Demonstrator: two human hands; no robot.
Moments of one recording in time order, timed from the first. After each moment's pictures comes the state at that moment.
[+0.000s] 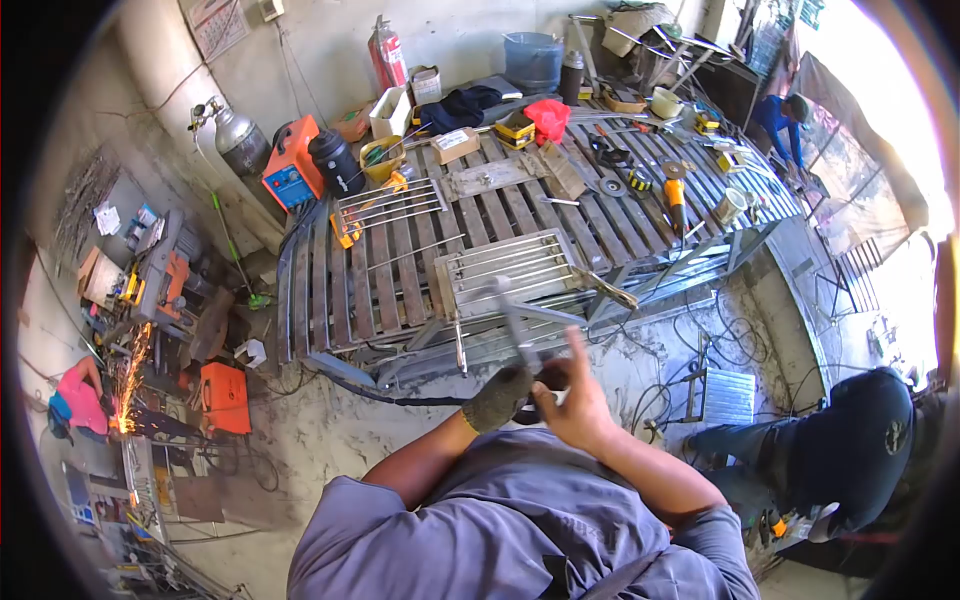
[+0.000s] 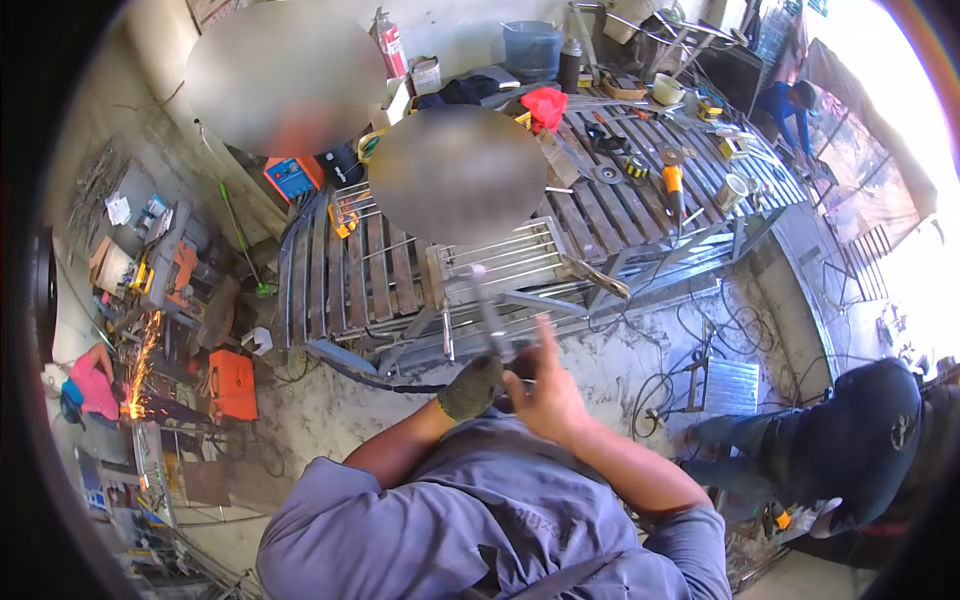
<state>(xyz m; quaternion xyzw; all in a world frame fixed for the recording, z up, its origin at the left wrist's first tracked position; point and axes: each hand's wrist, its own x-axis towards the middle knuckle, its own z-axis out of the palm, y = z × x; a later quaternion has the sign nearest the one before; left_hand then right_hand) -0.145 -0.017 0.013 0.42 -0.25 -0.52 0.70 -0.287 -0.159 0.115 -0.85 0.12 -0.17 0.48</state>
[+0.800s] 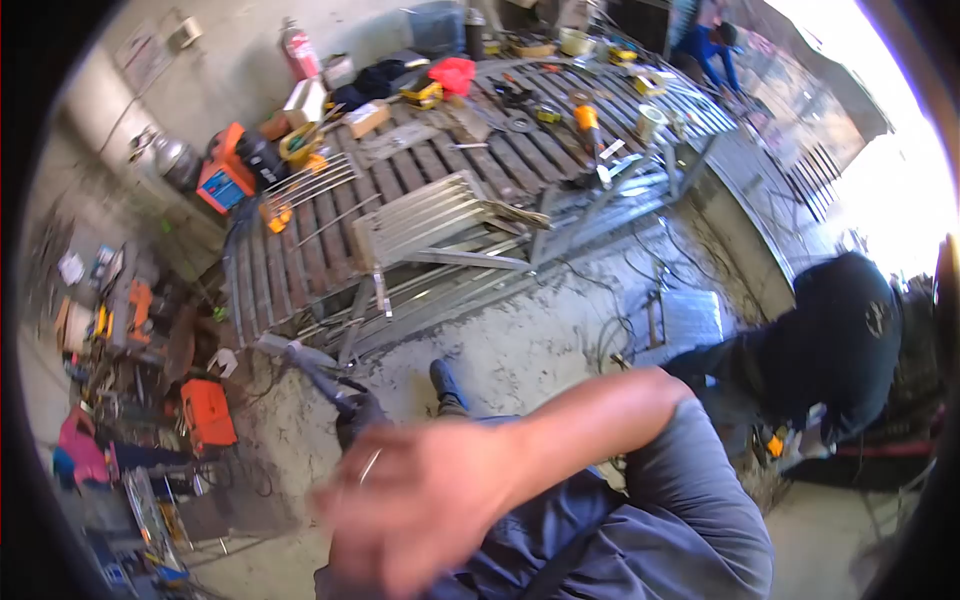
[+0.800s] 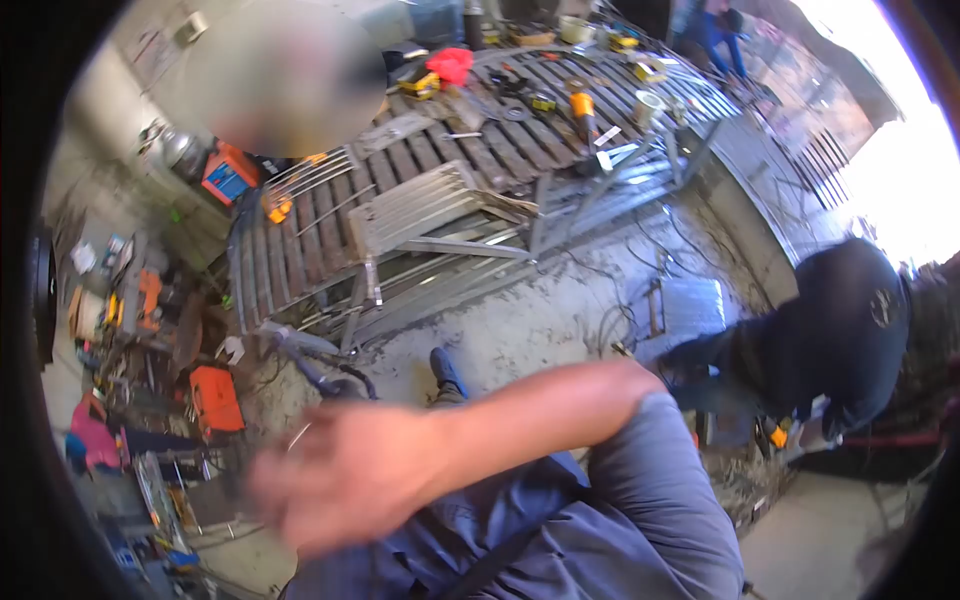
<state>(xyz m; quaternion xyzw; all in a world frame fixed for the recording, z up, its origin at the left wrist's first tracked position) -0.289 0.147 0.028 0.60 0.07 -0.24 0.76 -0.392 -0.082 0.270 -0.70 -0.45 -0.42 0.36</state>
